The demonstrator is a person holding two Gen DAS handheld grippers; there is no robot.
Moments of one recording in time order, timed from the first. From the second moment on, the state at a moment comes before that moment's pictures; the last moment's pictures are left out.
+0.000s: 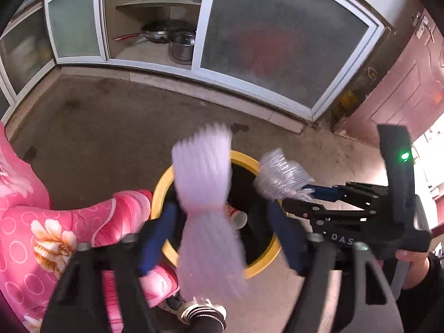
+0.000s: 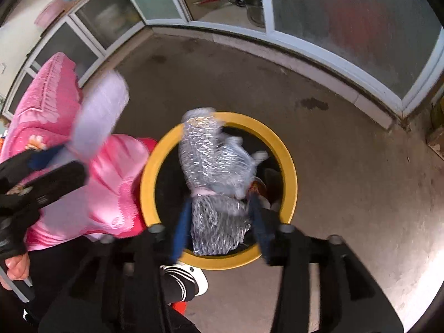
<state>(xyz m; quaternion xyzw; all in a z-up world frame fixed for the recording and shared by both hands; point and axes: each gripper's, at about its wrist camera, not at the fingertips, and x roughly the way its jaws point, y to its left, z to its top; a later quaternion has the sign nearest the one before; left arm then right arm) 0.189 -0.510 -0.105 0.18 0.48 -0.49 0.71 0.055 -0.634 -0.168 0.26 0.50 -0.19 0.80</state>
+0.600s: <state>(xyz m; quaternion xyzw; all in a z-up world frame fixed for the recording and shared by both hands) 0.170 -0.374 0.025 0.06 0.38 -0.52 0.76 -0.001 -0.595 -0.046 0.20 0.39 -0.17 0.88</state>
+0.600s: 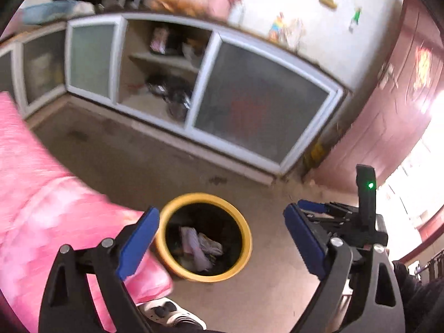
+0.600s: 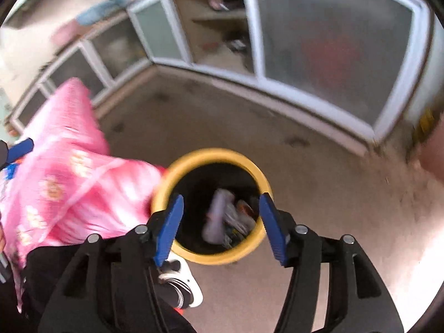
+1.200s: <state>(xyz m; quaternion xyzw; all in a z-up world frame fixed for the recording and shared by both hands) 0.230 0.039 0.062 0.05 0.33 -0.09 0.94 0.235 -0.315 0.047 0.00 0.34 0.14 0.93</state>
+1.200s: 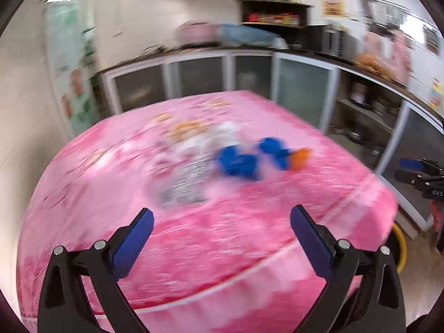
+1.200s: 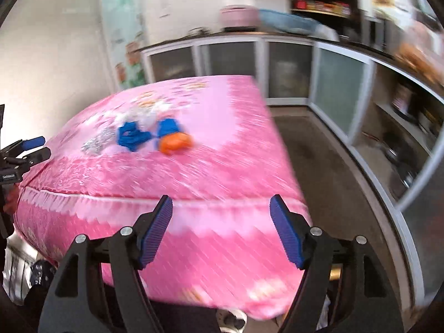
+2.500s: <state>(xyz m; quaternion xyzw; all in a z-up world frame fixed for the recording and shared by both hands) 0.399 0.058 -0.024 0.02 0.47 -0.11 0.87 0.407 -0.207 -0.025 -0.04 0.45 0.19 0.87</state>
